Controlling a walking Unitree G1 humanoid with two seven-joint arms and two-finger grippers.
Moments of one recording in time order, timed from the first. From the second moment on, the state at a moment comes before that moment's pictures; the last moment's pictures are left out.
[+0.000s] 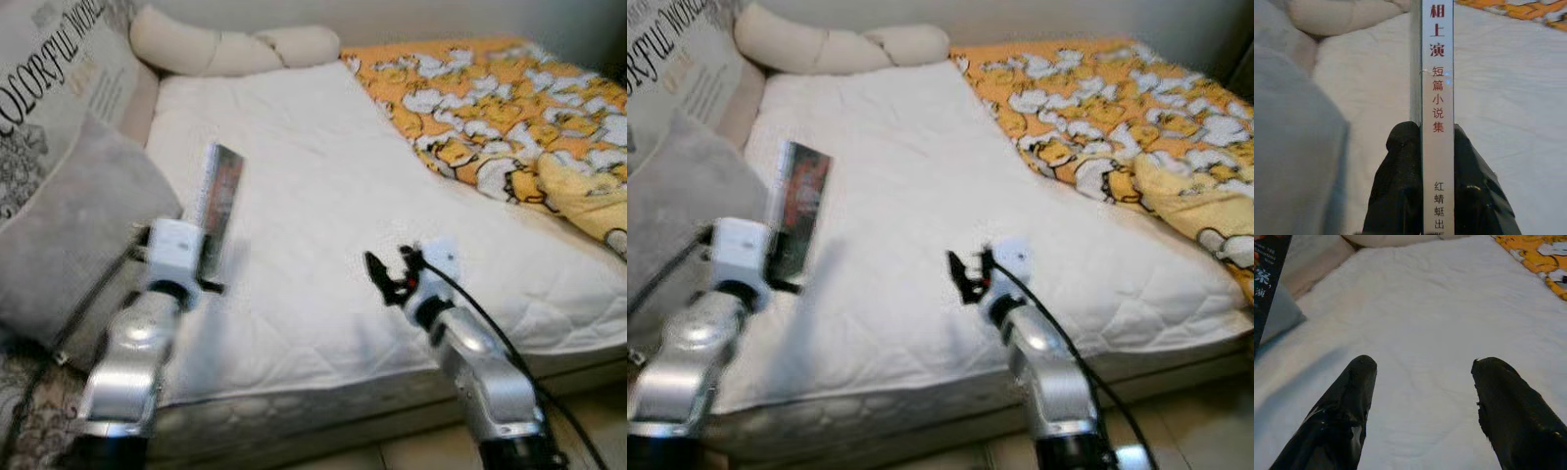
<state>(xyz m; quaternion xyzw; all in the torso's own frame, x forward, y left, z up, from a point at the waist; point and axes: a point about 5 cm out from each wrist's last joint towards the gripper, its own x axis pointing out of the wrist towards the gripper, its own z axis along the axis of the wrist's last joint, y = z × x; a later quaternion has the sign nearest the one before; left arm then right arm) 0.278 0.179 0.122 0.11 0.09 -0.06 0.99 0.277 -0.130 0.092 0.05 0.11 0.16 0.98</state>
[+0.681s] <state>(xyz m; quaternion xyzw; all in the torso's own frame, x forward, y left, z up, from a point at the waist) 0.301 0.170 0.118 0.02 0.14 -0.12 0.98 0.272 -0.127 0.095 0.03 0.12 0.27 0.96</state>
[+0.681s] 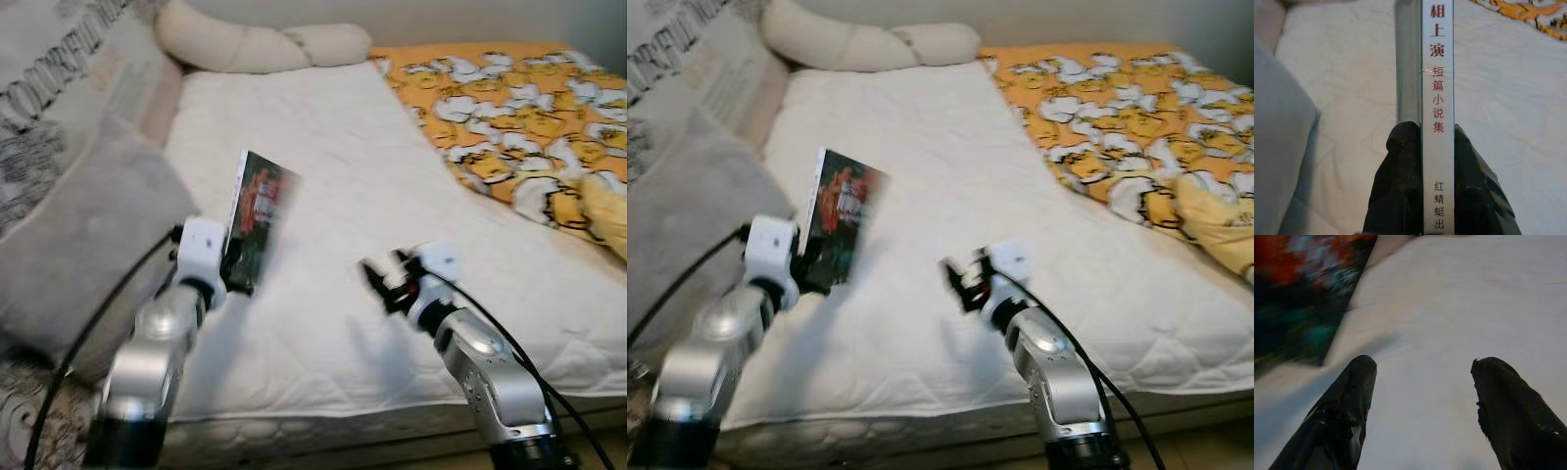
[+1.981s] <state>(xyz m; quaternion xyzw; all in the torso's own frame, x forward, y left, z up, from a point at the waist) 0.330 0.164 0.036 -0.20 0.40 -0.11 0.89 0.215 -0.160 0.132 -0.01 0.26 0.50 0.82</state>
